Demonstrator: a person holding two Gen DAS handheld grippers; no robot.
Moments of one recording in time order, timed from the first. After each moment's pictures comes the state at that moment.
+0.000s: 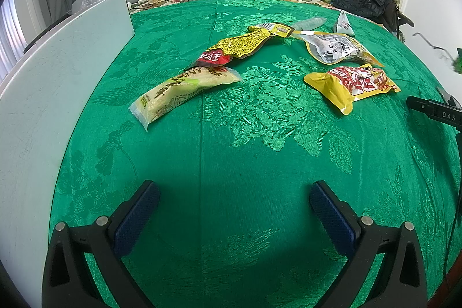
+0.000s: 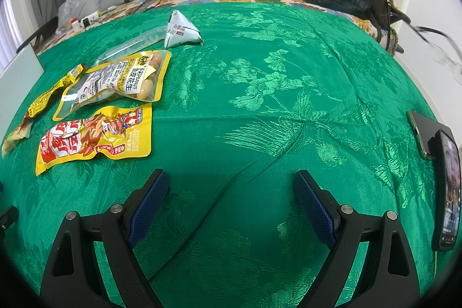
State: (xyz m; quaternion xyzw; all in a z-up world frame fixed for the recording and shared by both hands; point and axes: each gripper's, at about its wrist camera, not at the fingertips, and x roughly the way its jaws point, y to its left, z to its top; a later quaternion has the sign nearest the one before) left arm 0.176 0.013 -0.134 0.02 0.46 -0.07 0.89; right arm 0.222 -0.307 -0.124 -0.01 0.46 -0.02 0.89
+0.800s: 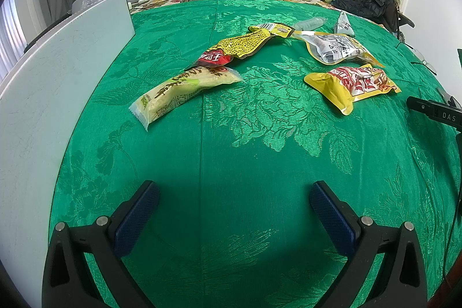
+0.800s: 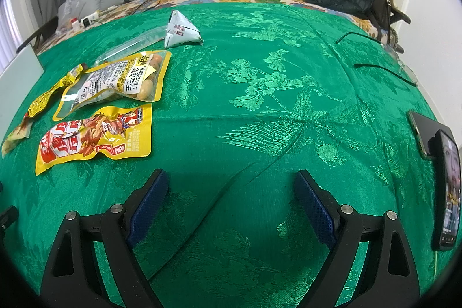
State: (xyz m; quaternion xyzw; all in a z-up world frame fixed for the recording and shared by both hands) left arm 0.176 0.014 -0.134 0.02 0.46 -0.07 0.89; right arm 0.222 -0.307 -0.124 -0.01 0.47 -0.02 0.89
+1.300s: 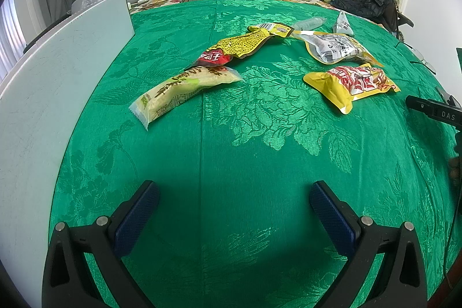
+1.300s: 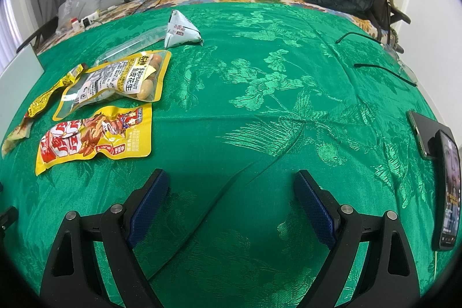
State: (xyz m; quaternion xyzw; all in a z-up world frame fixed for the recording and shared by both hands) left arm 0.176 0.014 -0.134 0.02 0.46 -0.07 0.89; right arm 0.222 -0.306 -0.124 -0.01 0.47 -0.02 0.89
